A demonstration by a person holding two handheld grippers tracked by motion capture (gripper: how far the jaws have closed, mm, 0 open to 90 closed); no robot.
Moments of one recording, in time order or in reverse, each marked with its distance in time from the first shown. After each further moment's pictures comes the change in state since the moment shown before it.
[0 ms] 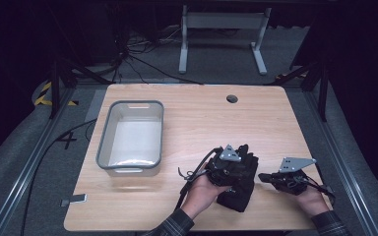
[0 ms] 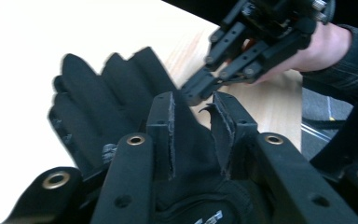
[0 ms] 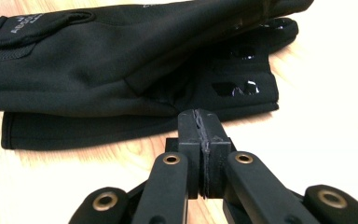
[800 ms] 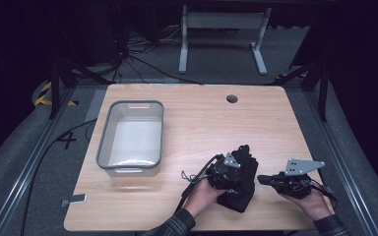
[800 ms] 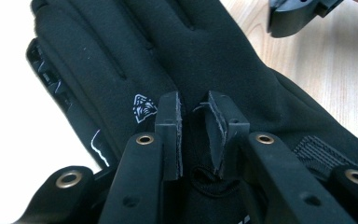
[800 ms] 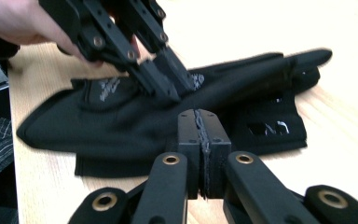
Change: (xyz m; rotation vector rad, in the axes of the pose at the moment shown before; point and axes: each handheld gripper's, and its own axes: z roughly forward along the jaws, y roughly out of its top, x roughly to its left) left arm 0.014 -0.033 0.047 0.140 0.025 0.013; right arm 0.019 0.014 -0.017 -0.121 0.072 0.002
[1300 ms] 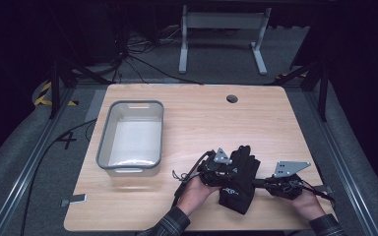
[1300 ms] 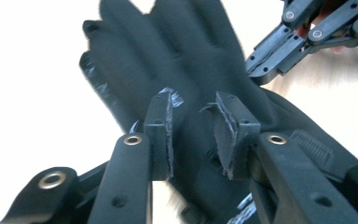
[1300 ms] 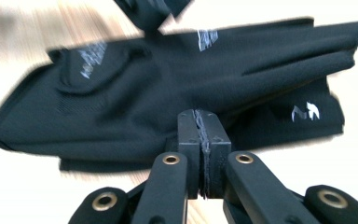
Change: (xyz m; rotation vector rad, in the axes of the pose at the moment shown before) left arm 0.012 -0.006 -0.032 -0.034 0.040 -0.031; right arm -0.001 -0.009 0.023 0.114 0.010 -0.010
